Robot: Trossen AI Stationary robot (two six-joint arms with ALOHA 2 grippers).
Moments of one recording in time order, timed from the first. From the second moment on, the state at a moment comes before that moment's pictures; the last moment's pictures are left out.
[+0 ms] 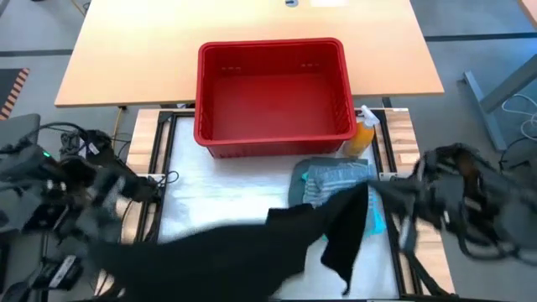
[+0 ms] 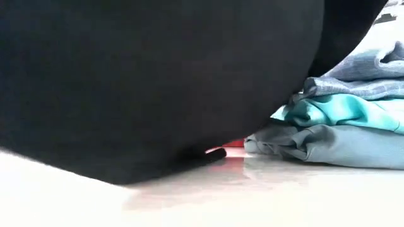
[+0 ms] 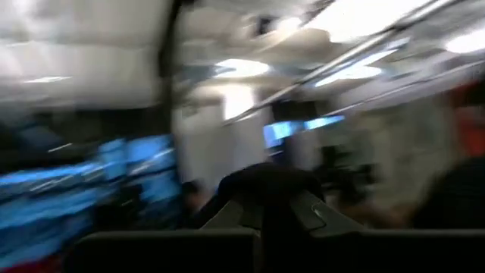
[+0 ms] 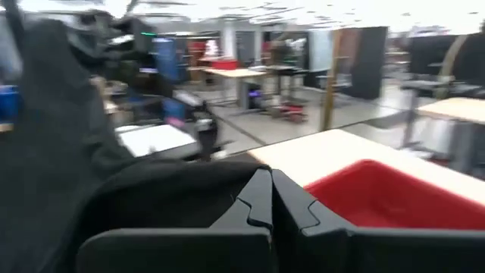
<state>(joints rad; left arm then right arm) -0.95 1.34 1.87 0.06 -0.32 0.41 1.06 1.62 2.34 -0.74 1.52 0.11</state>
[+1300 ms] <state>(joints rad) -0.47 1.24 1.92 -1.01 -1.35 -0.19 -0.46 1.59 1.75 -1.01 0.59 0.05</state>
